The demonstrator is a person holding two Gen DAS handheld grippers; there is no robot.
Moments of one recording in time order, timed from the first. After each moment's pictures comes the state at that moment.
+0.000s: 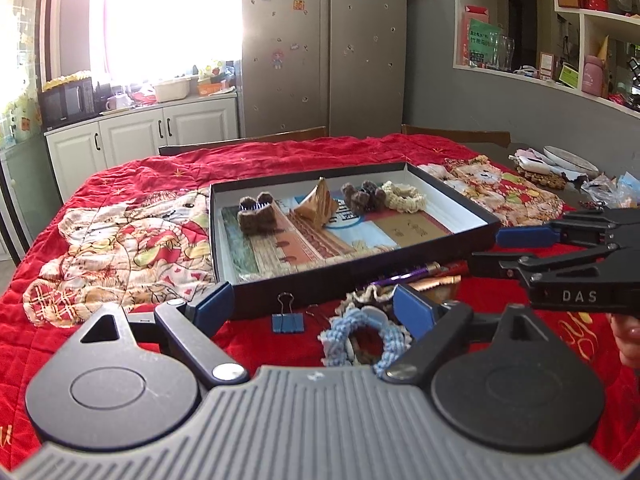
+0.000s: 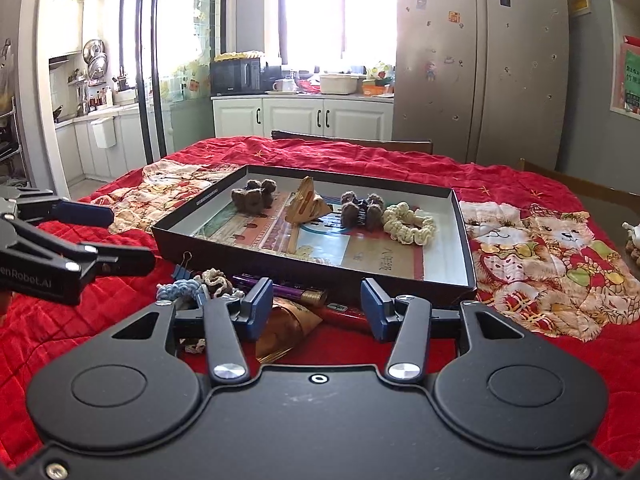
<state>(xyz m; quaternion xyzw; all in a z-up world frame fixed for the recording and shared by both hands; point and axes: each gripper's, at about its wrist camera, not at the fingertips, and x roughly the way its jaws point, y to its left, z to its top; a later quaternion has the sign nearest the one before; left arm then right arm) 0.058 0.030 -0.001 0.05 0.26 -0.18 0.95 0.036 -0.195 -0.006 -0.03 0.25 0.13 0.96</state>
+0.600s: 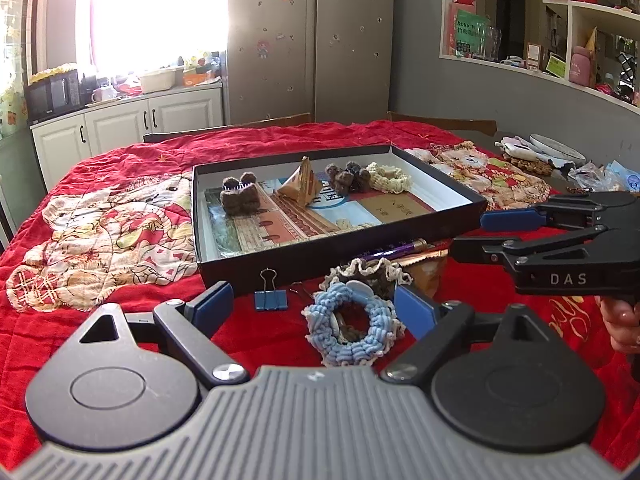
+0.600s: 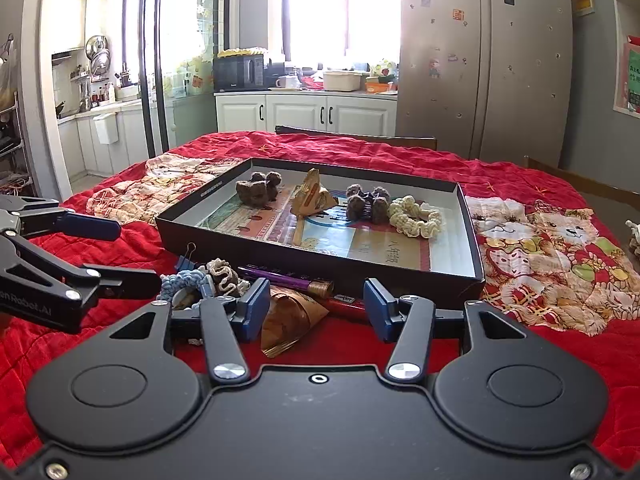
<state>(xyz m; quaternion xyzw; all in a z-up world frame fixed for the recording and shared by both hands) 0.055 0.028 -0.016 0.05 0.27 -0.20 0.94 0.036 -0.190 -0.012 -0.04 0.26 0.13 0.96</state>
